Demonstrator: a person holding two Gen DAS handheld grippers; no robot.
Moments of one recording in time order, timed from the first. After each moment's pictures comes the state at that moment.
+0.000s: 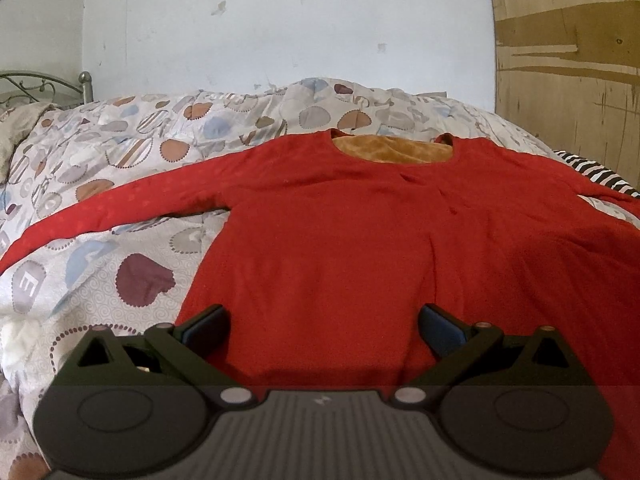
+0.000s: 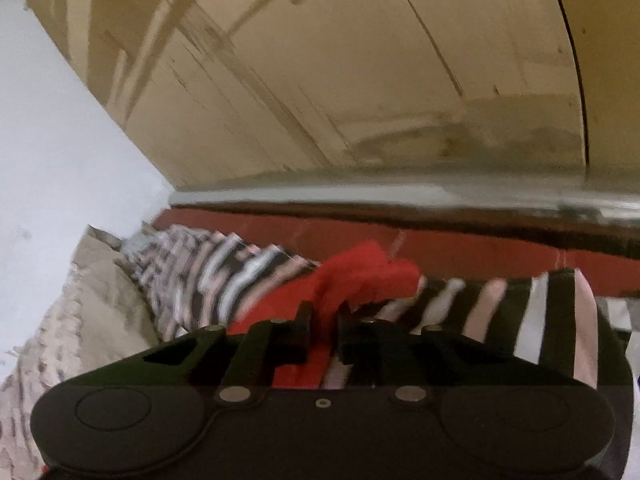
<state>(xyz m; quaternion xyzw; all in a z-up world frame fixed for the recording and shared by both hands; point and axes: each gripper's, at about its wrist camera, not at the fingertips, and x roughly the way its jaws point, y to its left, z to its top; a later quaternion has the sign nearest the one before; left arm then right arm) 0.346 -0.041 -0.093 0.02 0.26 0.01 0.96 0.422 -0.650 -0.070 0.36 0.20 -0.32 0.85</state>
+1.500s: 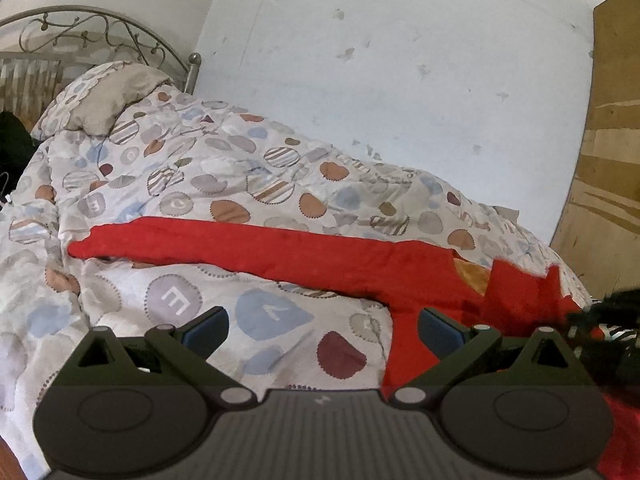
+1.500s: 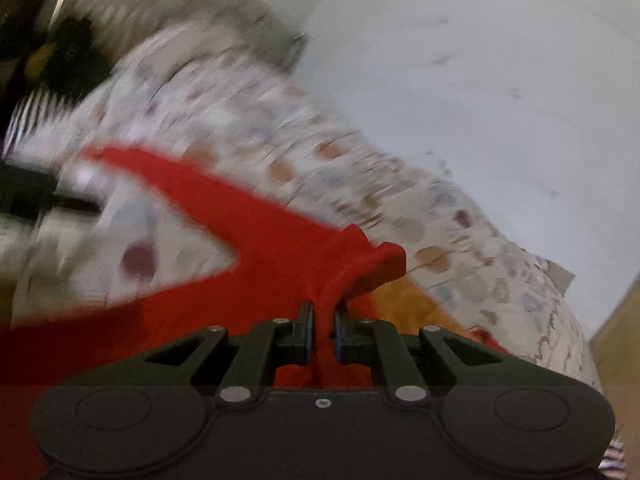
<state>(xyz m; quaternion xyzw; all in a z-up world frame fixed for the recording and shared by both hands) 0.290 0.106 -0.025 -0.15 0.18 0.09 0.97 0.337 -0.147 -0.009 -0.30 0.19 0.28 0.89</state>
